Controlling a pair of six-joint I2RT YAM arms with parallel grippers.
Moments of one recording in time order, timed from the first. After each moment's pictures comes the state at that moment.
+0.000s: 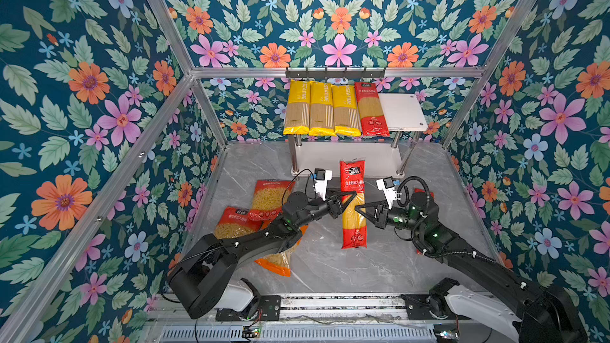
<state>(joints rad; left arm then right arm) -0.79 1.39 0.64 0.88 0.39 -0.70 0.52 1.01 0.55 0.30 -0.67 0.66</state>
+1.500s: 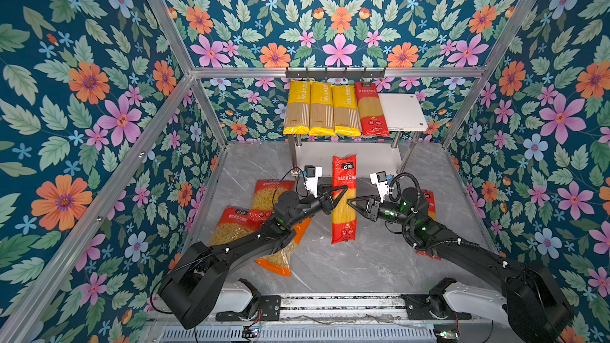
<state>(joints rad) -0.73 1.32 0.62 0.86 0.38 -0.71 0.56 1.16 0.58 0.48 -0.62 0.77</state>
